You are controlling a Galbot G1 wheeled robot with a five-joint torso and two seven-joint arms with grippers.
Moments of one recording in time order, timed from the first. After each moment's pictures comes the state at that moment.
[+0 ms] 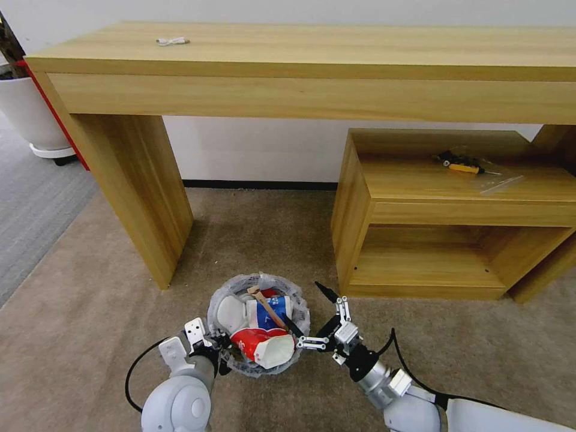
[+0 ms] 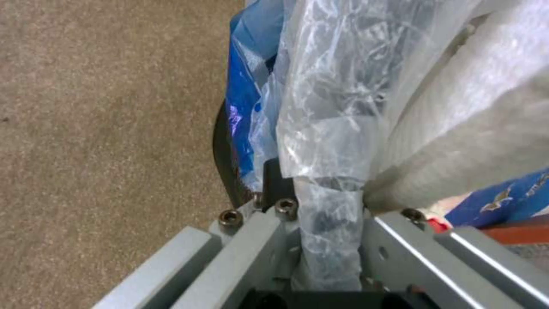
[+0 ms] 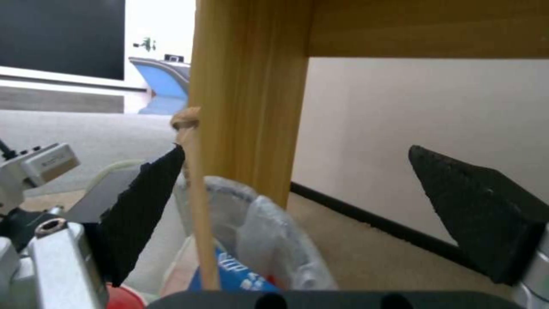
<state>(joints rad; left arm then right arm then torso) 1.53 -1.61 -0.50 -2.13 -0.58 0.67 -0.42 -0.77 0.62 -0.77 1.89 0.29 0.66 0.51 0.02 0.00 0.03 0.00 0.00</state>
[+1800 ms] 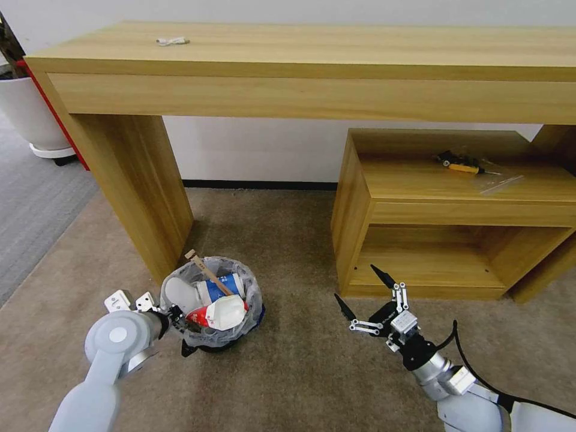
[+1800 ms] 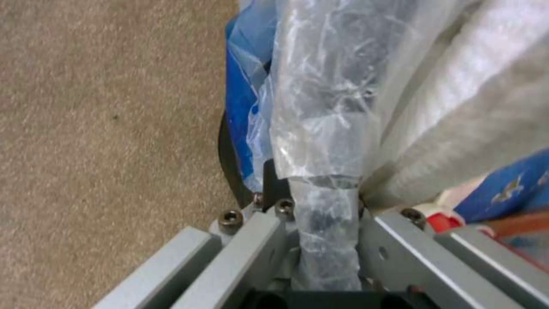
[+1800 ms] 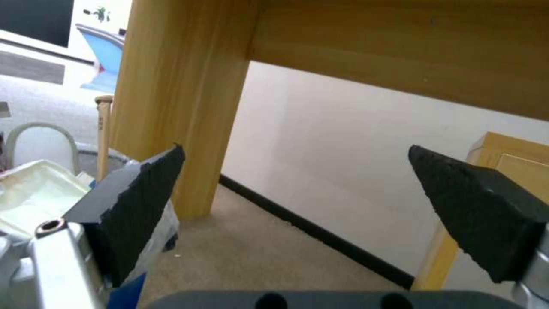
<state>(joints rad) 1.21 -1.19 -0.58 -1.95 -1.54 0.71 -1.07 -1.00 0.43 -0.48 1.92 0.21 0.72 0.55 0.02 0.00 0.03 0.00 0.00</state>
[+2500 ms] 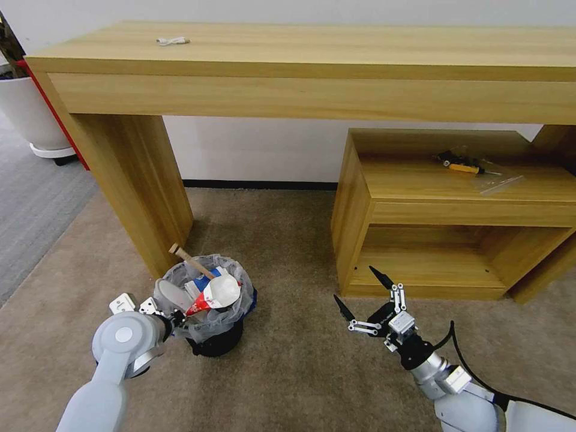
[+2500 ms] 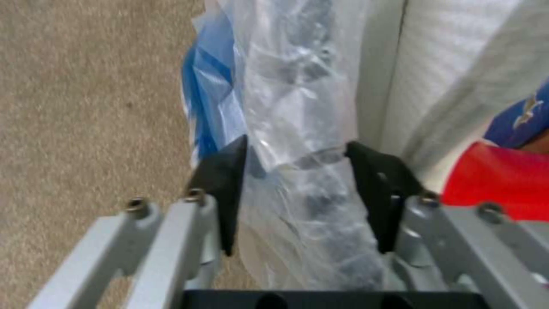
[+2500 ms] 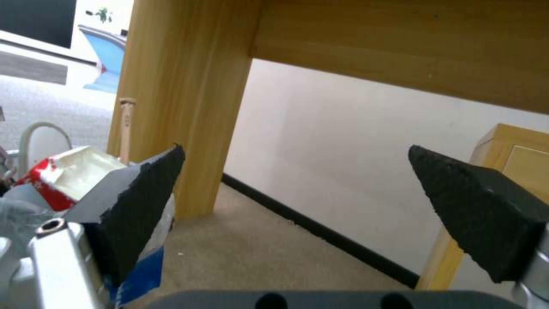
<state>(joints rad) 1.23 -1.22 -0.57 -1.95 -1.47 0.71 -1.06 -0.99 0.46 -0.49 1.89 0.21 0.72 0.54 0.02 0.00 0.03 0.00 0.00</state>
